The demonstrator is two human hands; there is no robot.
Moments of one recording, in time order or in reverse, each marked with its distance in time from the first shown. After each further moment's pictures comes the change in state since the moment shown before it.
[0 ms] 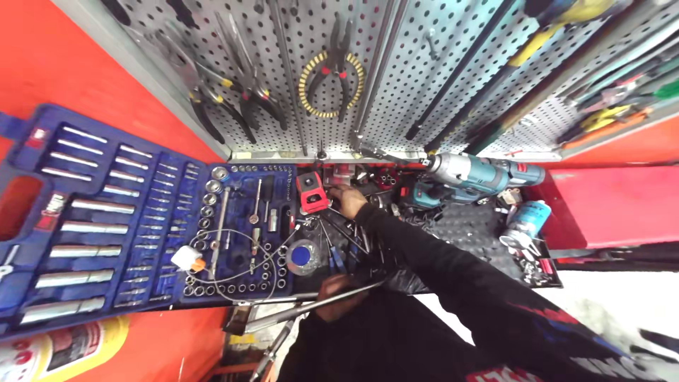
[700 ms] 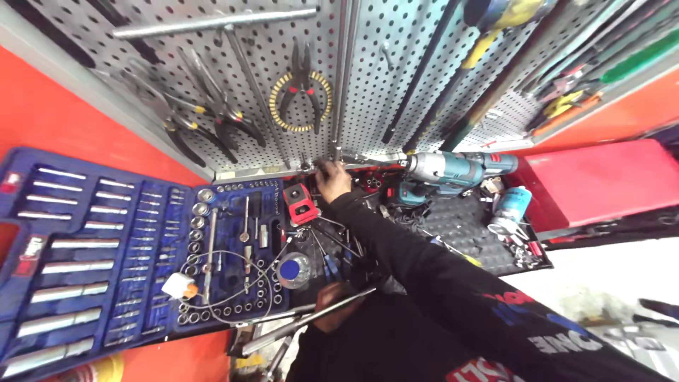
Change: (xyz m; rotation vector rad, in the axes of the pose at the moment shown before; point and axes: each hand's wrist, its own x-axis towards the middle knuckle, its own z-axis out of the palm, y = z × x) left_hand -0.002 0.001 -0.002 0.033 -0.001 -0.002; right_hand 0.029 -0.034 -0.036 0.228 0.755 0.304
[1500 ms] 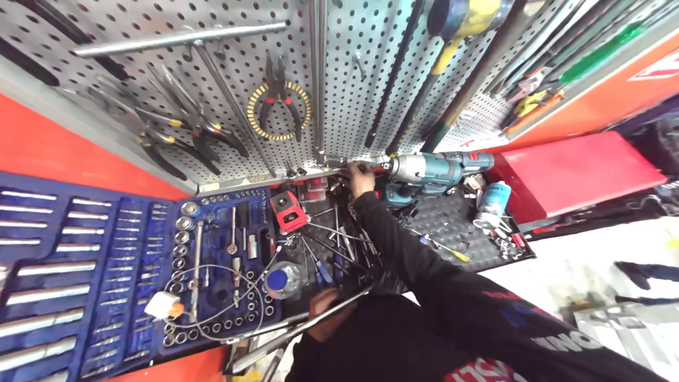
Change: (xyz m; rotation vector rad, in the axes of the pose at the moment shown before) left_hand 0.000 0.000 0.001 0.000 -0.009 -0.018; right_hand 0.012 0.045 -0.068 0.904 0.232 0.666
